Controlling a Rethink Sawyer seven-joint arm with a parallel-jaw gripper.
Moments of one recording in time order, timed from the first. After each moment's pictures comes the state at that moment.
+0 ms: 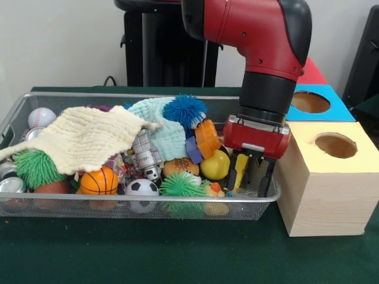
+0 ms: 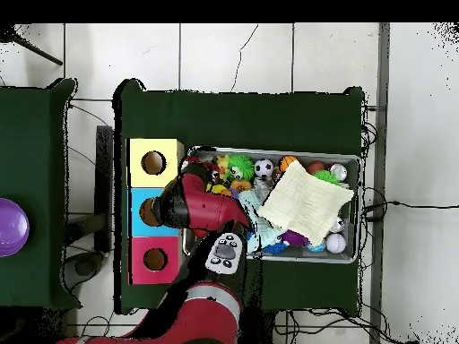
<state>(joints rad) 0.11 -0.34 -0.25 1.57 0.23 -0.14 1.89</state>
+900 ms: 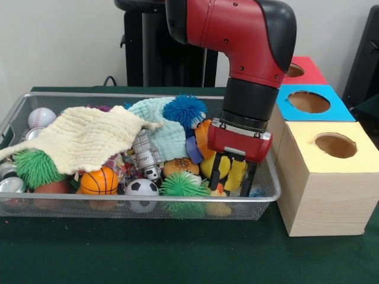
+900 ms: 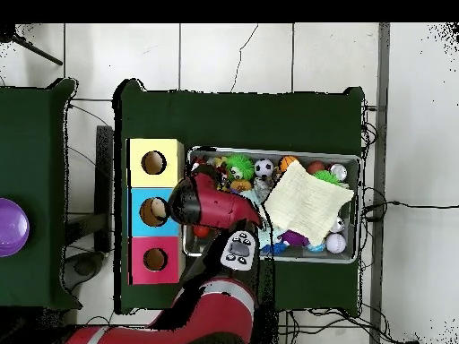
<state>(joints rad) 0.07 -0.33 -0.23 1.56 0.23 -0.04 1.89</state>
